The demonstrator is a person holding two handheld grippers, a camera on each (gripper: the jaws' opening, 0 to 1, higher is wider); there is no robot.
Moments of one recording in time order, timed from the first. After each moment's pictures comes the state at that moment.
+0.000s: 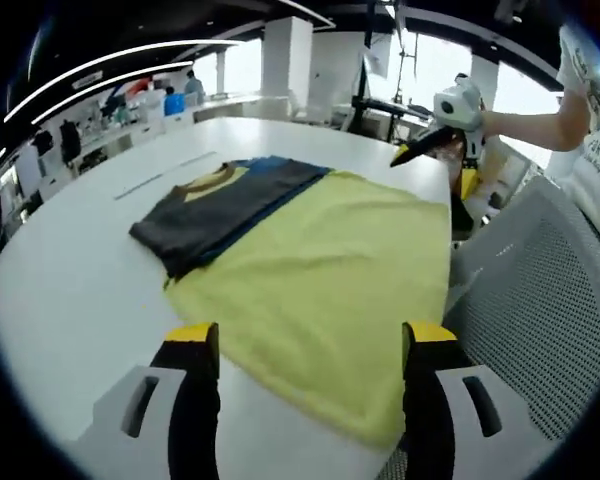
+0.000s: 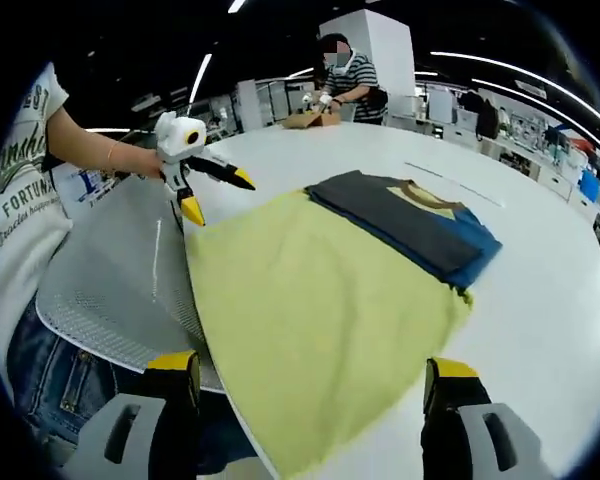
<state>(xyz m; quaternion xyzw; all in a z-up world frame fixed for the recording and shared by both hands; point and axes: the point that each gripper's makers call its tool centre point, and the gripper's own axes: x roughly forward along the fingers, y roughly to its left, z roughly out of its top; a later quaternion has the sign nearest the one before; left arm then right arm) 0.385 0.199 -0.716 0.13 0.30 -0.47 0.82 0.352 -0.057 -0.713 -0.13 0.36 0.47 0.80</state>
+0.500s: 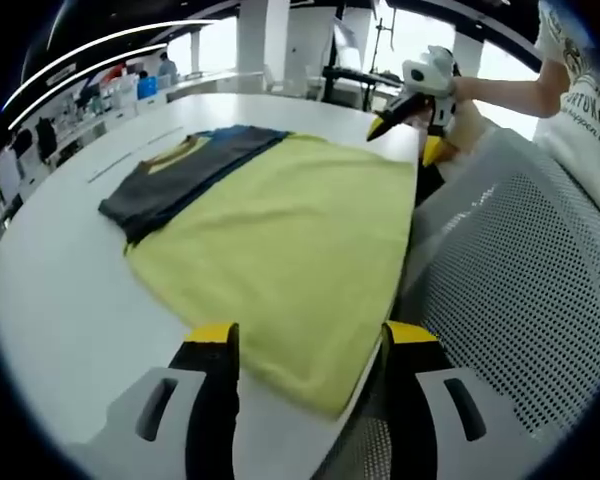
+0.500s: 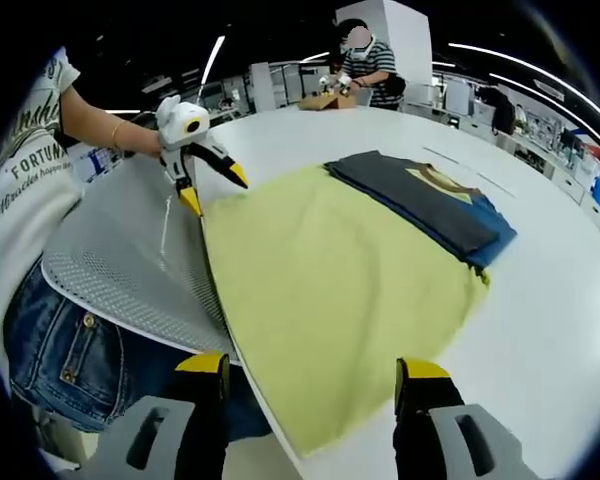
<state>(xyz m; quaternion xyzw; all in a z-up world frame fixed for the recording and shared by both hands) 0.341 0.202 -0.741 0.17 0.34 -0.50 0.78 0.330 -0.065 -0.728 -0.16 0.38 0.48 0.77</state>
